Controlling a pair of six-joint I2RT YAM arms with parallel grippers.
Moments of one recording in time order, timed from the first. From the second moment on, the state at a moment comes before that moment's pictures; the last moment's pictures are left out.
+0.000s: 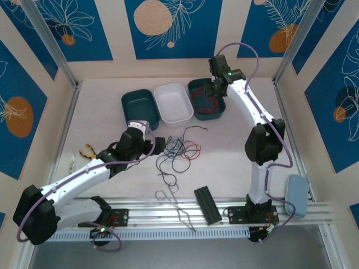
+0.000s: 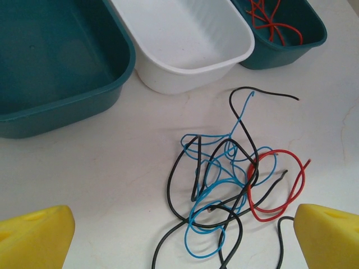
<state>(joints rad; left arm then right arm) -0.68 1.10 0.68 -0.20 -0.14 -0.51 0.34 1.96 1.94 -0.96 0.15 0.25</state>
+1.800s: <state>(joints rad) -0.68 1.45 0.78 -0.13 0.01 -0.52 0.58 1.68 1.14 -0.74 -0.14 0.74</state>
